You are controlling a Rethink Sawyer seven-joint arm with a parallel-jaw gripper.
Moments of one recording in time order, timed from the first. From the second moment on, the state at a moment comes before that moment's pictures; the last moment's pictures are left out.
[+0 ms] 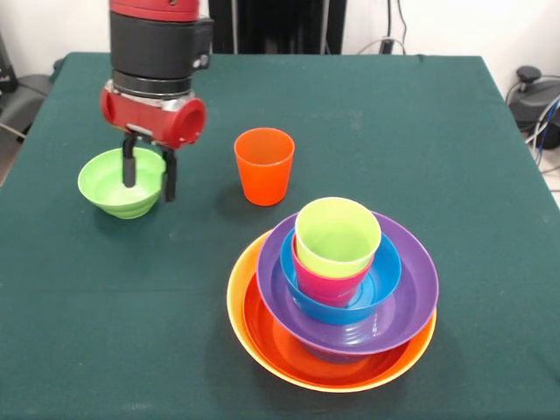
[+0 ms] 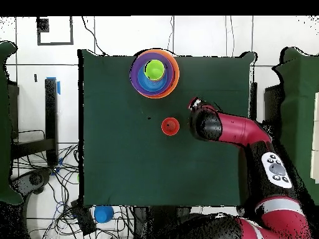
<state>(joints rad) -0.56 -0.52 0.15 1.52 -0.34 0.24 2.14</state>
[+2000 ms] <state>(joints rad) -0.62 -0.43 0.17 1.54 -0.42 0.24 2.14</state>
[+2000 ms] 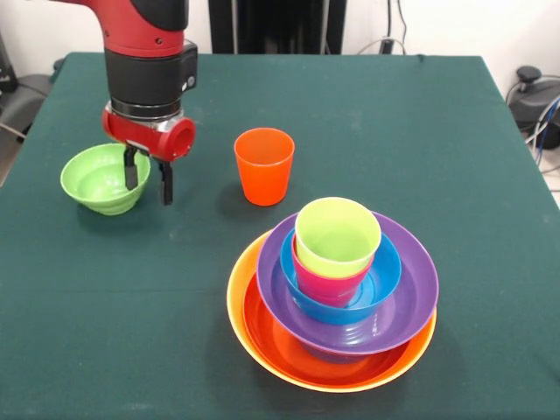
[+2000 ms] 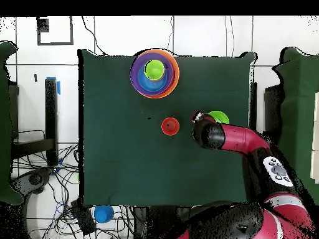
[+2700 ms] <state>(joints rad) -0.62 -0.45 0.18 1.54 -0.42 0.24 2.14</state>
